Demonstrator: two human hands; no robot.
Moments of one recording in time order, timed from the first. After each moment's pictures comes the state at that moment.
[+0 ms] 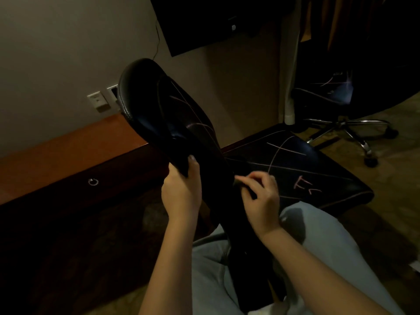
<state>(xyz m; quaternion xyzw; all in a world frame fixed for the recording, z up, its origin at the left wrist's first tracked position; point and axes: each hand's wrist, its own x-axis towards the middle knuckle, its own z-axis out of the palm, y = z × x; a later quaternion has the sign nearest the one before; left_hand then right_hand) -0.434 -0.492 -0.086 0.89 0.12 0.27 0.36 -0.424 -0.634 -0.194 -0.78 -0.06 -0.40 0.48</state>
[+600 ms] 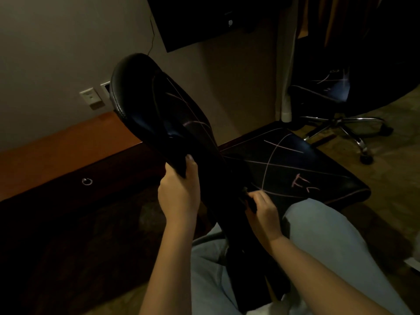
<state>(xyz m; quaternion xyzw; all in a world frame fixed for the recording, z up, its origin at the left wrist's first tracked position) -0.432 -0.493 -0.088 0.88 0.11 0.28 0.36 -0.418 -0.640 -0.254 -0.80 -0.06 -0.29 0.52</state>
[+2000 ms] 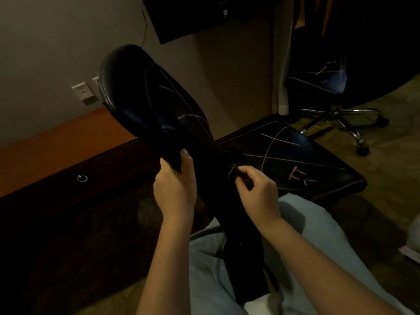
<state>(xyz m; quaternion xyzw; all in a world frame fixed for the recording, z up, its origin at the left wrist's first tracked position) -0.434 -0.494 -0.088 0.88 0.11 0.30 0.35 -0.429 -0.639 -0.181 -0.79 -0.05 -0.28 0.54</state>
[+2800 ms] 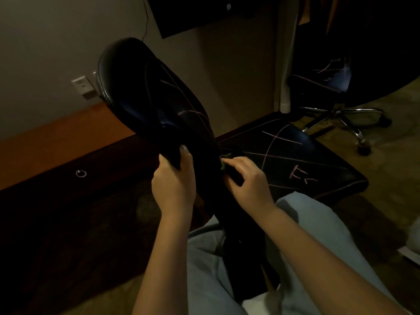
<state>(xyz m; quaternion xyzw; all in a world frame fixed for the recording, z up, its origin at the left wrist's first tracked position) -0.430 -0.492 -0.092 0.88 0.11 0.31 0.34 -0.411 -0.635 -0.174 -0.80 -0.16 -0.27 0.51</state>
